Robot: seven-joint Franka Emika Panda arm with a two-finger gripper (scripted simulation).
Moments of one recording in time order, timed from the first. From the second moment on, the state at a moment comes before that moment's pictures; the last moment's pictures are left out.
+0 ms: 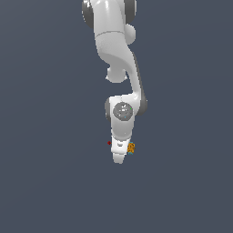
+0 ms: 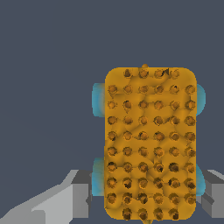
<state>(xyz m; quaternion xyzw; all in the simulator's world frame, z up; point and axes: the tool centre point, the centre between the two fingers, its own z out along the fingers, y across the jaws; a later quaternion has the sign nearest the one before) 0.040 0.022 0.023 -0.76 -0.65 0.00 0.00</state>
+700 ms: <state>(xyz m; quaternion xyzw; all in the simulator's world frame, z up) 0.067 -0.001 0.125 -0.76 -0.65 0.00 0.00</state>
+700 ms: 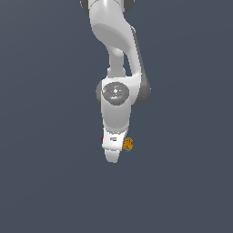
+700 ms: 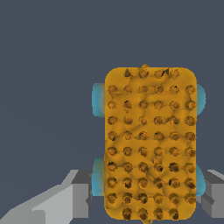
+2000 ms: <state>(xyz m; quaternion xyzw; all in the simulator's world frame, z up) 0.128 -0.050 0.328 -0.76 -0.65 0.00 0.00</state>
